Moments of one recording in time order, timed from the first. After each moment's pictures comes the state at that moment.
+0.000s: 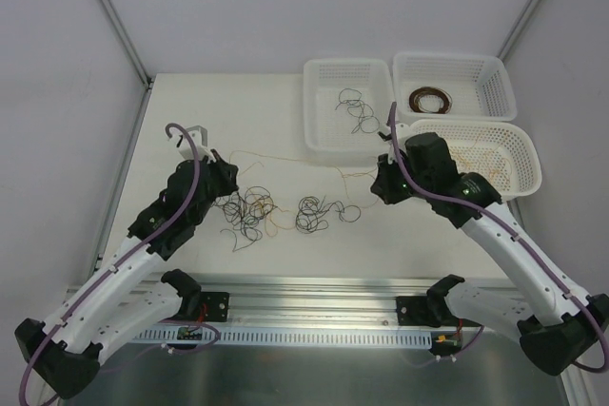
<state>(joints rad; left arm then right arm) -0.58 0.74 0.74 -0.35 -0.38 -0.57 0.59 1.02 1.06 -0.76 -0.09 0.19</state>
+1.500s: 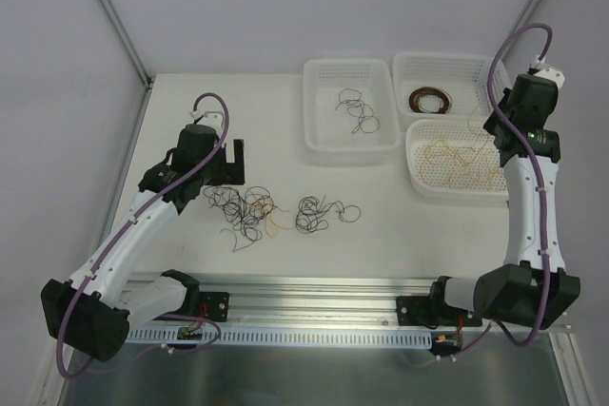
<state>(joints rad) -0.36 1.06 0.97 -0.64 -0.17 -0.25 -0.14 1.25 1.43 -0.67 0.29 0.21</state>
